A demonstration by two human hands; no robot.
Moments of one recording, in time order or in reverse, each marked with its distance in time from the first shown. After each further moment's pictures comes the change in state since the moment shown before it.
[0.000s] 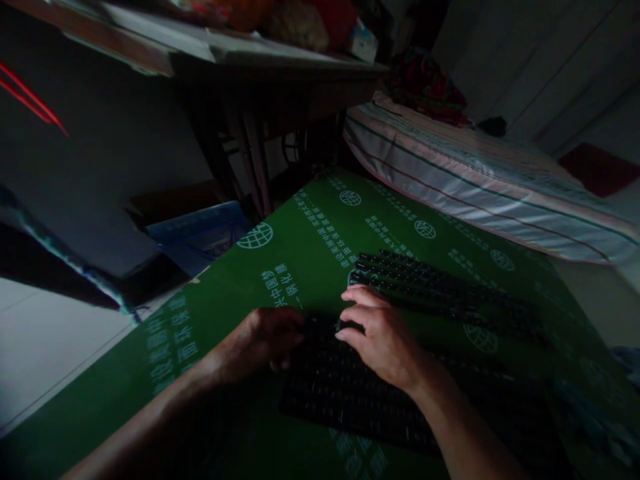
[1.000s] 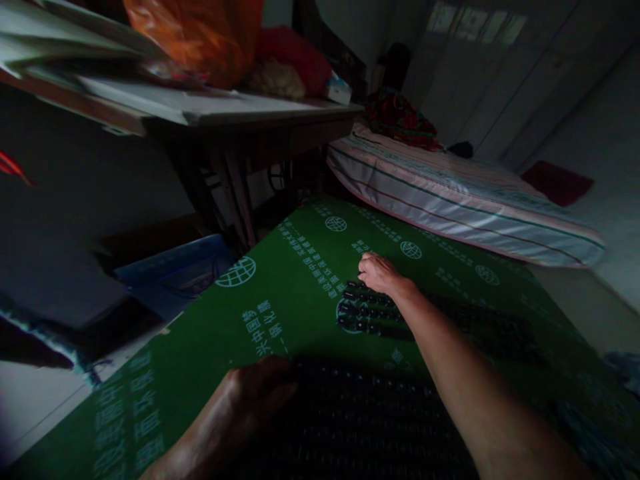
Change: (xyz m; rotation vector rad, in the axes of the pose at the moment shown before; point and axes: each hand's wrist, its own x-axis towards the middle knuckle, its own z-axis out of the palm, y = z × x) left_hand 0.001 -0.009 0.006 0.438 0.218 0.171; right_hand 0.119 0.142 -0.014 -0.521 -0.287 0.243
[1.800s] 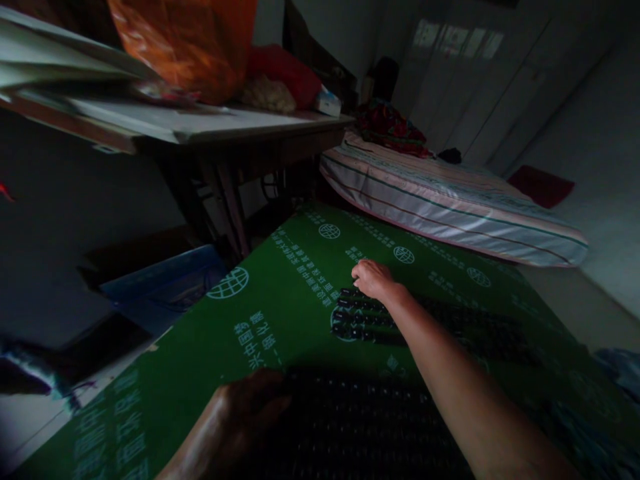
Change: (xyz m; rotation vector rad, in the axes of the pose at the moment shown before) left_hand 0.001 -0.015 0.007 0.037 0.056 0.028; right_hand -0.007 -0.014 -0.020 -0.026 -0.054 0.129
